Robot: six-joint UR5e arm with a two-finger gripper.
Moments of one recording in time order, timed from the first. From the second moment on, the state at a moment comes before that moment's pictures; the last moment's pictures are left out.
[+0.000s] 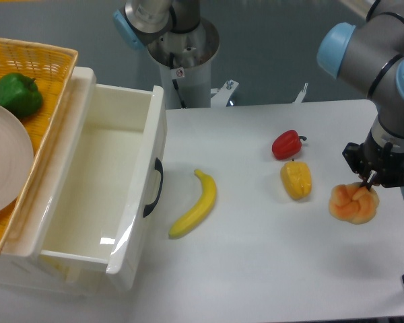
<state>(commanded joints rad) 2.76 -2.11 -1.09 -1.44 1.58 1.35</state>
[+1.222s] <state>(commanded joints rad) 2.49 -1.79 -1.24 -1.49 1.38 0.89</state>
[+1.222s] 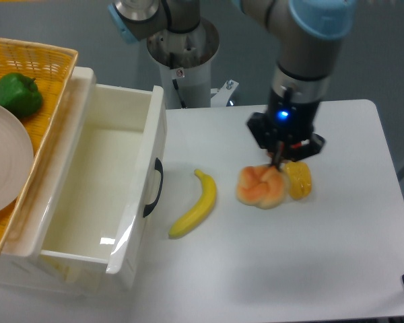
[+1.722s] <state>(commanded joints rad) 2.31 -1.78 -1.30 -1.44 1.37 0.70</state>
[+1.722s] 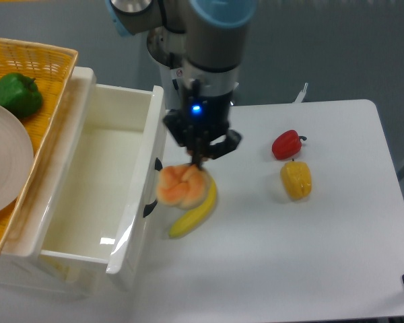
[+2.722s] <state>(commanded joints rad) 2.21 -1.78 -1.35 -1.43 1.31 0.68</state>
